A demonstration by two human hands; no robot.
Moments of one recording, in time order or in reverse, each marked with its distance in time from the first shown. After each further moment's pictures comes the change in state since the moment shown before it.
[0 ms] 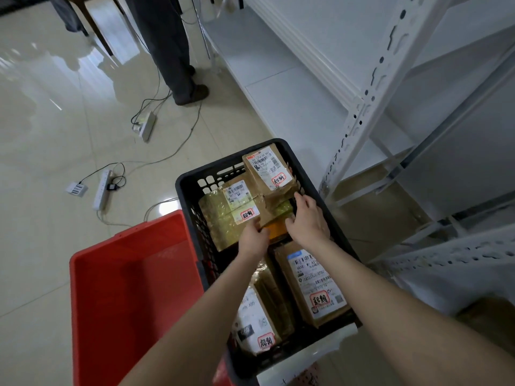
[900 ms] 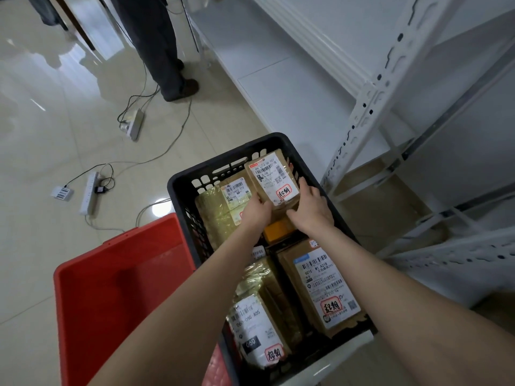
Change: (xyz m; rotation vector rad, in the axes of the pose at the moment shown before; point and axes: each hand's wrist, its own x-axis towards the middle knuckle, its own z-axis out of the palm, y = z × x) left_hand 0.052 0.036 -0.004 0.042 -0.092 0.052; right_hand 0.038 -0.002 0.008 -0.043 0.022 0.061
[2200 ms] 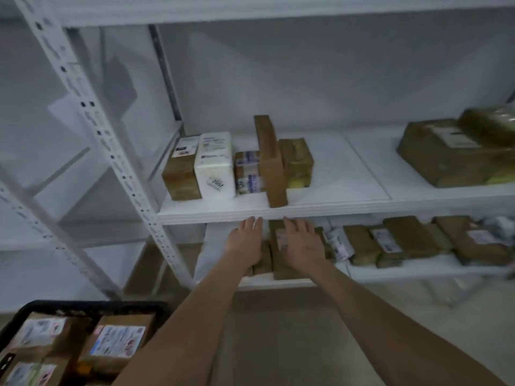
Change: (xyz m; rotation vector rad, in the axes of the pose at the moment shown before) left_hand -0.504 0.065 0.259 1.347 -0.423 1.549; right_hand -0.562 0.263 -0.159 0.038 0.626 0.745
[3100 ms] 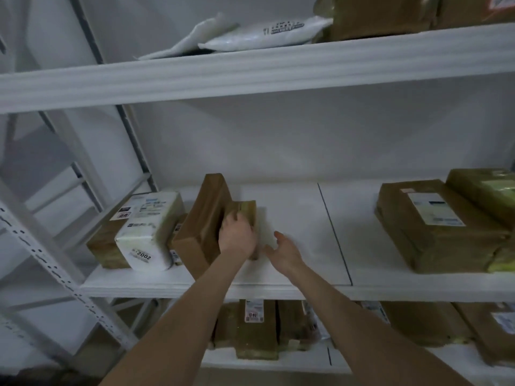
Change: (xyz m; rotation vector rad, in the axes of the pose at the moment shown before) left_hand 0.215 0.150 -0.089 -0.307 0.271 -0.380; right_hand 0.173 0.154 -0.105 0.753 -0.151 0.018
